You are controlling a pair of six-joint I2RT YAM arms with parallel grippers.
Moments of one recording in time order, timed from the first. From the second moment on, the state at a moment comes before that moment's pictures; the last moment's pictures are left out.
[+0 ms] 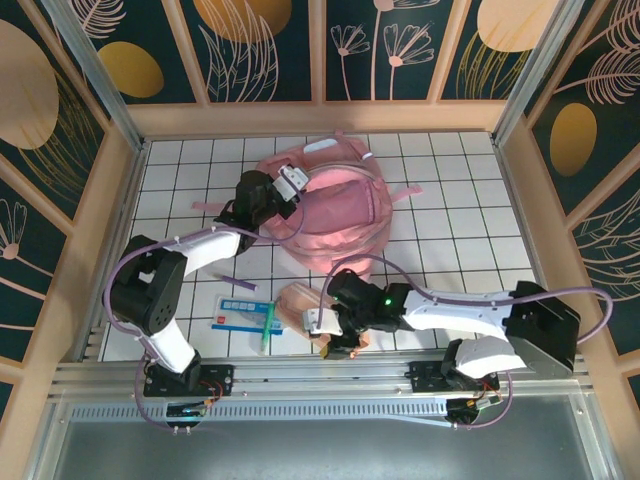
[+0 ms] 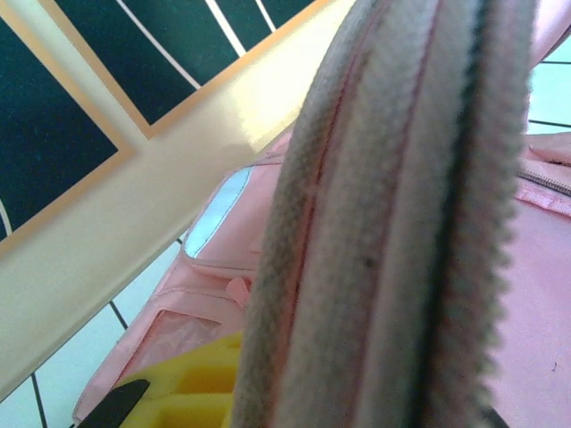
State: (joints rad) left arm -0.48 1.70 0.95 0.46 0.14 0.41; right arm 1.16 1.34 0.64 -0.30 -0.39 -0.45
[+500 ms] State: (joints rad) left arm -0.48 1.68 0.92 0.48 0.15 0.39; right arm 1.26 1.52 0.68 -0.17 -0.01 -0.25
